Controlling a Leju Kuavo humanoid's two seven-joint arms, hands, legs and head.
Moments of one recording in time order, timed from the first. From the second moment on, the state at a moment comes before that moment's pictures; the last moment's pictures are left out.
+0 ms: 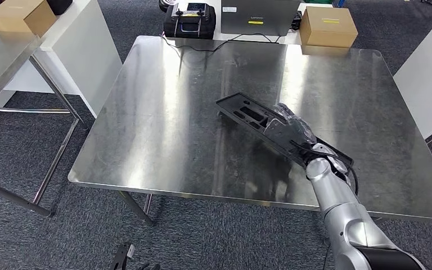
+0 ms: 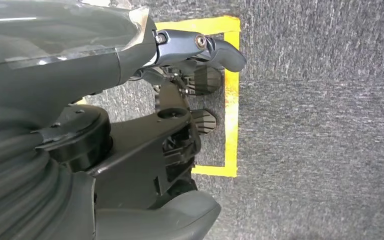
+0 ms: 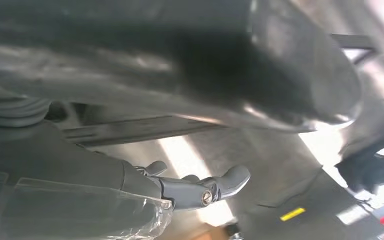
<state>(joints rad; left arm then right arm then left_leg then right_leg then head) -0.16 -0.07 -0.29 -0.18 0.47 0.06 -0.29 -0.79 0.03 0.11 -0.39 0.89 0.00 -0.45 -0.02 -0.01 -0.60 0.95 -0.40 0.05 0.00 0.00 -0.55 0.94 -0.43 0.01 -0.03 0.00</state>
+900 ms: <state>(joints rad) -0.16 -0.08 -0.26 -0.18 0.49 0.10 -0.28 -0.69 0.03 0.28 -0.69 1.02 -0.26 -0.31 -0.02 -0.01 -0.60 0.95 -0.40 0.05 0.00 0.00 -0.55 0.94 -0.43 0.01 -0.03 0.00</state>
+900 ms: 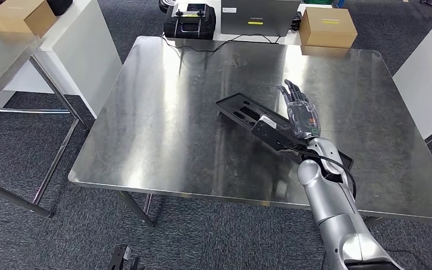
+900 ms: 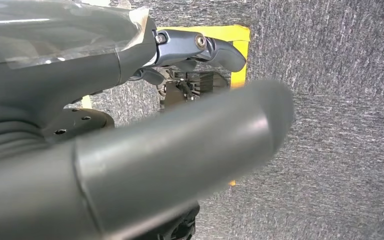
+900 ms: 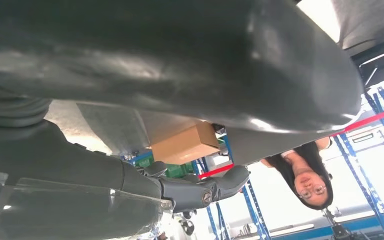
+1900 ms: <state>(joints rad) -0.17 -0.07 -0.26 -0.18 0.47 0.06 -0.24 -0.60 -0.03 0.30 -0.85 0.97 -0.29 -0.29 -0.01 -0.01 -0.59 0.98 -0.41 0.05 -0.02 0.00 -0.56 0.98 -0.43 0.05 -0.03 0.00</state>
